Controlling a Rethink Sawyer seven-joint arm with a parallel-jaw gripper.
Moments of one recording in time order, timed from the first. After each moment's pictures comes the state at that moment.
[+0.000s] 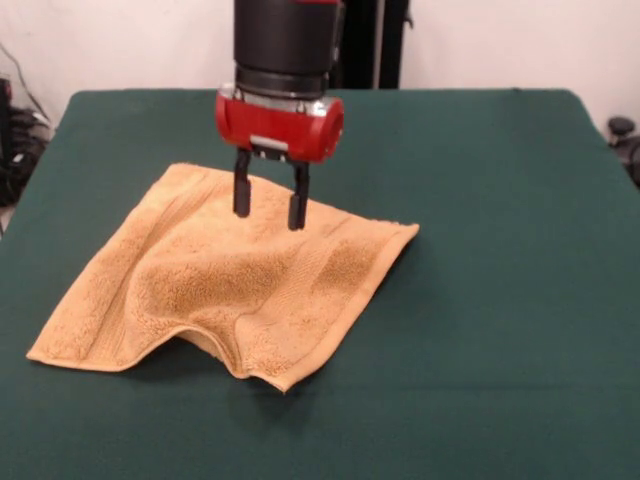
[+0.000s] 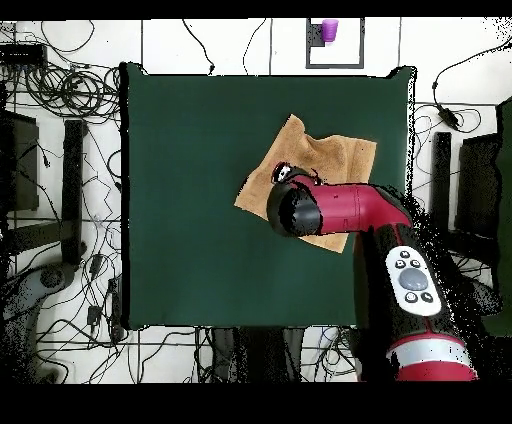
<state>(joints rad) -0.38 -0.60 0.17 1.58 -0.50 0.32 2.27</state>
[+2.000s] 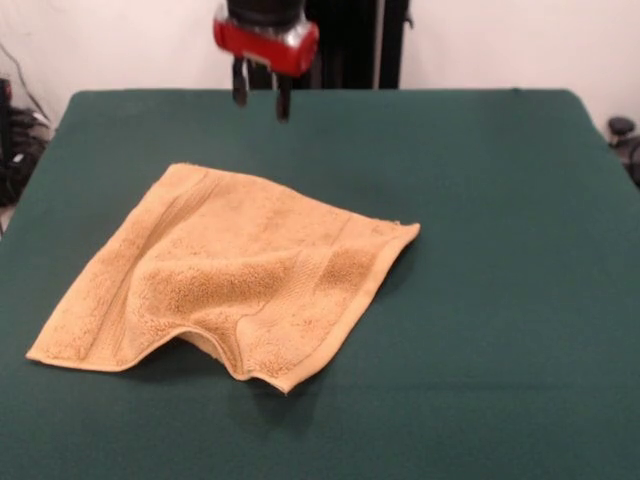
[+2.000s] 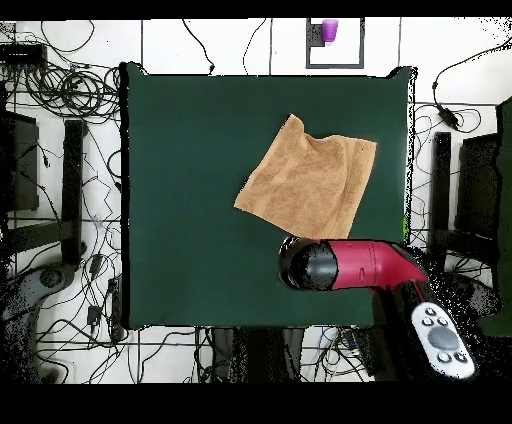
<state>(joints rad) -0.51 -0.75 0.19 1.89 -0.51 0.59 2.27</state>
